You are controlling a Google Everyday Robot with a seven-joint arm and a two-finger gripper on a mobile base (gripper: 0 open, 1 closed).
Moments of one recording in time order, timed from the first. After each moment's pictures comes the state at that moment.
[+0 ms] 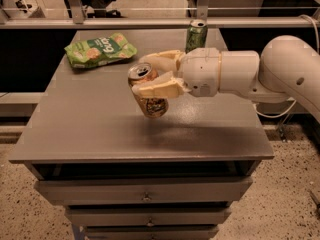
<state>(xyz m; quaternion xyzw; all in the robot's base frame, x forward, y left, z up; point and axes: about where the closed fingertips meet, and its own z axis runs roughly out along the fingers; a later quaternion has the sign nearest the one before) 0.519 0.012 0.956 -0.53 0.53 0.34 0.56</state>
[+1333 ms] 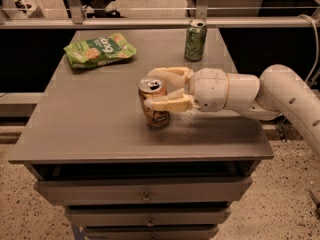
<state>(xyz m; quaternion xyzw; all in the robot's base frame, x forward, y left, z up) 0.516 -0.007 0.920 -0.53 0.45 0.40 0.59</state>
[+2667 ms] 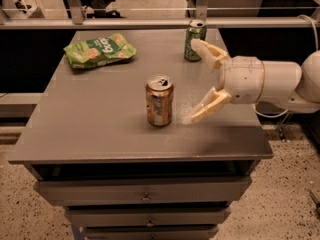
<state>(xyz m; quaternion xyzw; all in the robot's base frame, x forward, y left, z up) 0.511 -0.063 0.948 -0.54 0.48 0.34 0.59</state>
